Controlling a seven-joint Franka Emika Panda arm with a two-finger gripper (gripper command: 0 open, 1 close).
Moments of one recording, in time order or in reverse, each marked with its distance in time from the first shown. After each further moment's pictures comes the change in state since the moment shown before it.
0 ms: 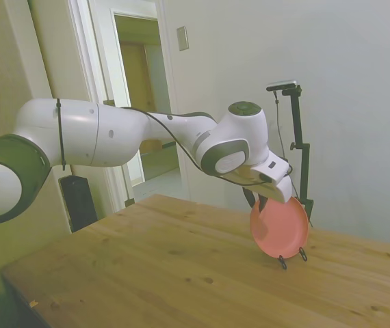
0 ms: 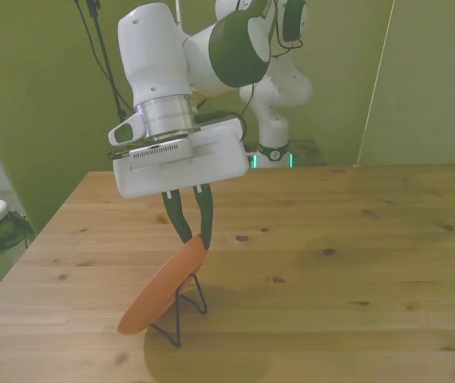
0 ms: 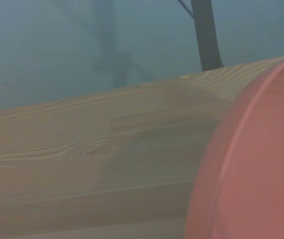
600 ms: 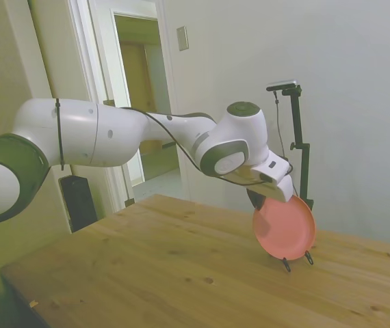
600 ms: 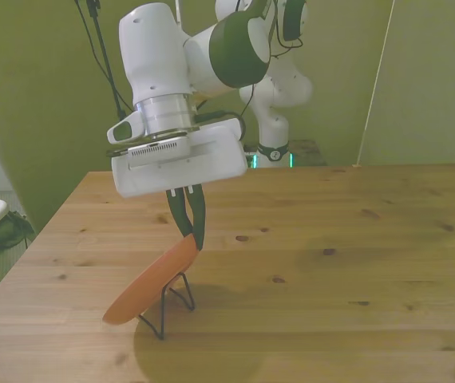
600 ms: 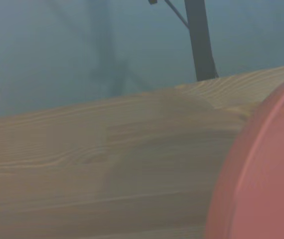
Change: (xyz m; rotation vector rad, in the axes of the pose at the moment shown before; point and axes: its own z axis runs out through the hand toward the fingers) arm -0.001 -0.003 -0.014 0.022 0.040 -0.018
